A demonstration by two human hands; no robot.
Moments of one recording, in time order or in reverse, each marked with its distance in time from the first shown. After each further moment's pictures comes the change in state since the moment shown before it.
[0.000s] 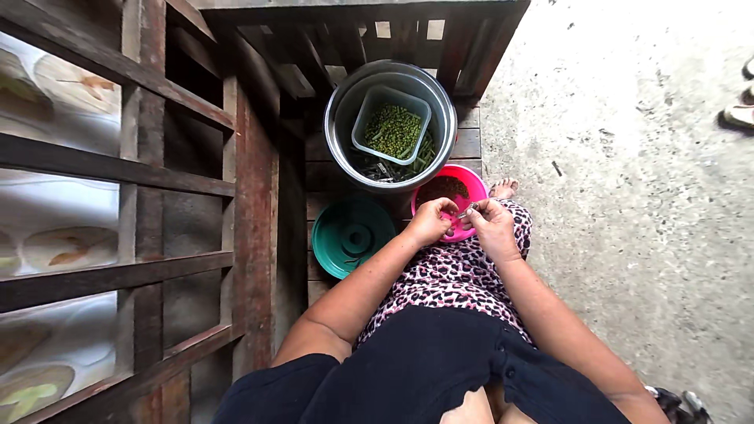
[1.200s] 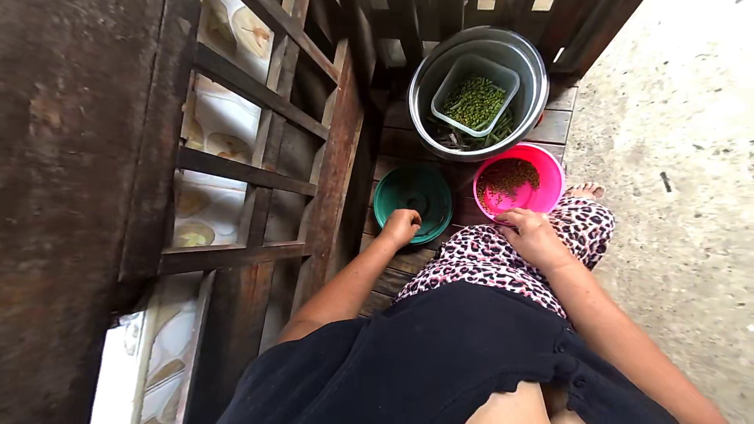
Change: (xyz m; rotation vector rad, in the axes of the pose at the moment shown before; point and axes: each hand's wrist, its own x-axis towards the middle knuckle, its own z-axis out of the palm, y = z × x) left_hand -0.127 -0.103 -0.067 0.564 0.291 -0.288; right_hand -0.020 0.011 0.000 -0.784 -0.603 -0.356
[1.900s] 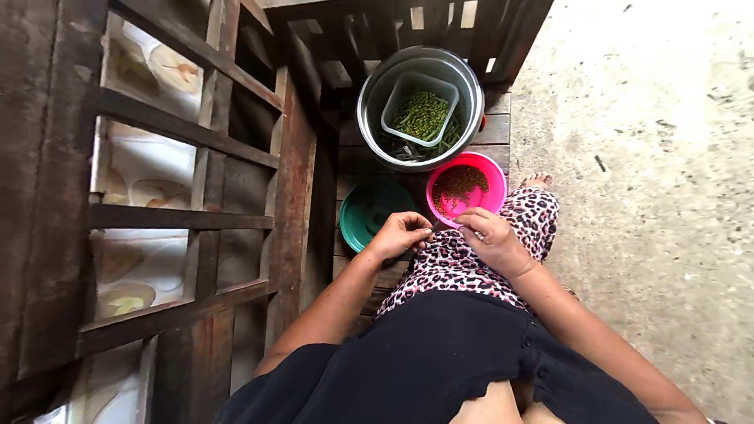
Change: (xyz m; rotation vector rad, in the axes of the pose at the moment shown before) left_hand -0.028 0.088 -0.018 -0.775 -0.206 0.172; right_hand -0.015 -0.024 0.002 0.233 0.448 -0.349
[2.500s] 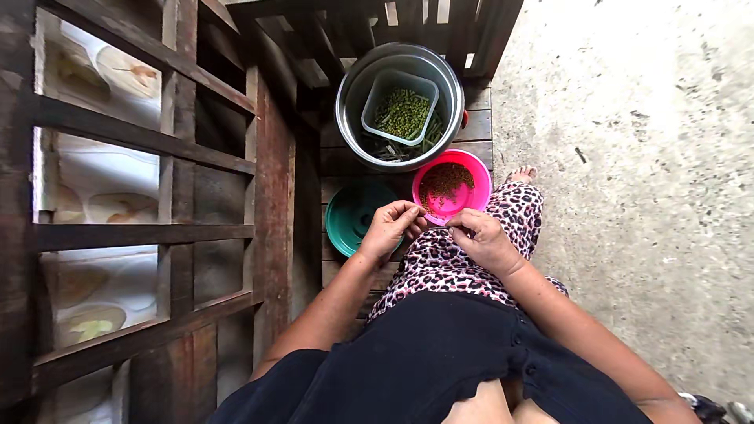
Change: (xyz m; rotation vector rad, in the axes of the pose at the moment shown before) left_hand 0.012 -0.001 0.010 -0.177 0.107 0.174; right_hand -0.005 -0.001 -0.001 0.045 0.034 0.091
